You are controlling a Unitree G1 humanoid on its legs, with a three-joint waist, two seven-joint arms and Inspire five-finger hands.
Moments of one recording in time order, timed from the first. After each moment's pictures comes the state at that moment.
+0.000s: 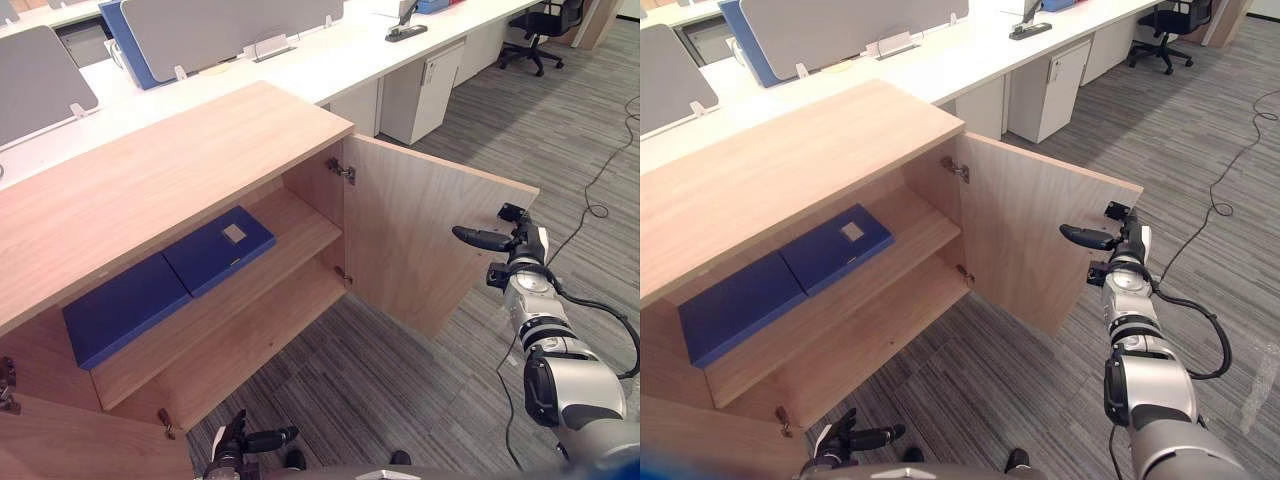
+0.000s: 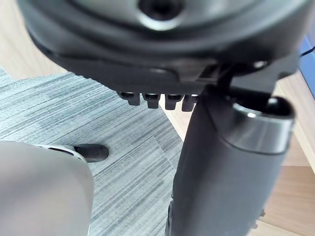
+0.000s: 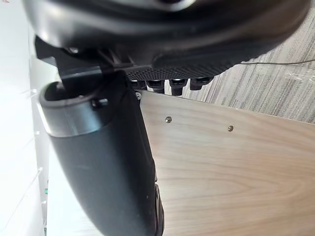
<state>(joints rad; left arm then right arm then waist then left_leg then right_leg) 0.10 0.08 0.09 1.05 -0.06 -0.11 0.08 -0.71 -0.45 -0.18 1.13 0.18 -0.10 -0.16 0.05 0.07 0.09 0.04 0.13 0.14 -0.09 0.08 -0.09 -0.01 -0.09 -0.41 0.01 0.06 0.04</state>
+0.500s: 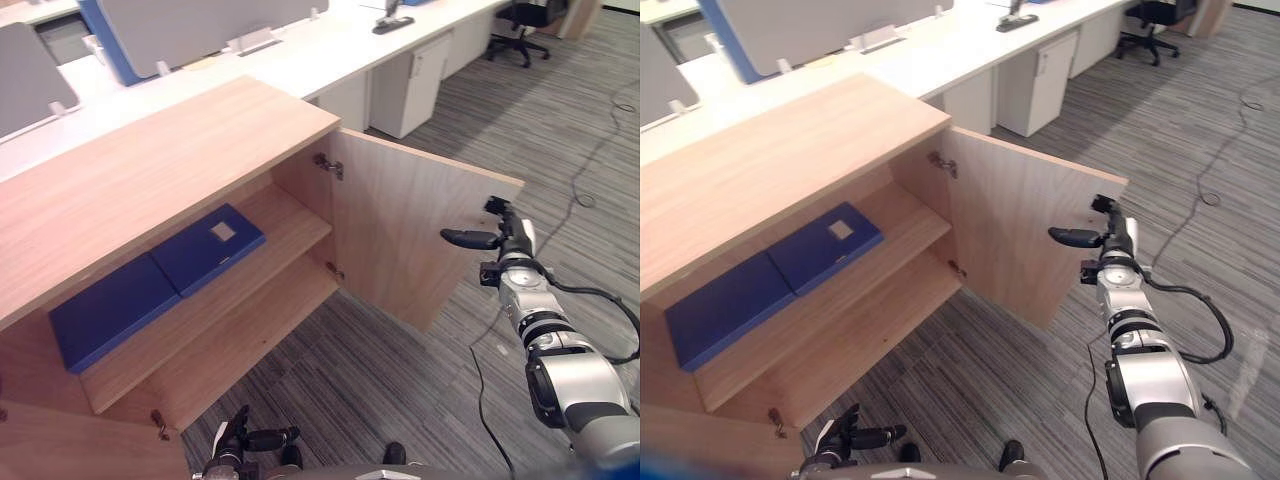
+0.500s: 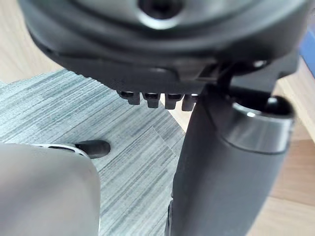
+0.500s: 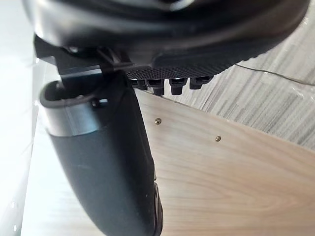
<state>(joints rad) 0.10 0.11 0.03 1.05 -0.05 -0.12 0.06 -0.67 -0.49 0.17 1.00 0.21 -0.08 -0.15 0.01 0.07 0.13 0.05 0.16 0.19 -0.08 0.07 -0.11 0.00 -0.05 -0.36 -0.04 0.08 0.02</state>
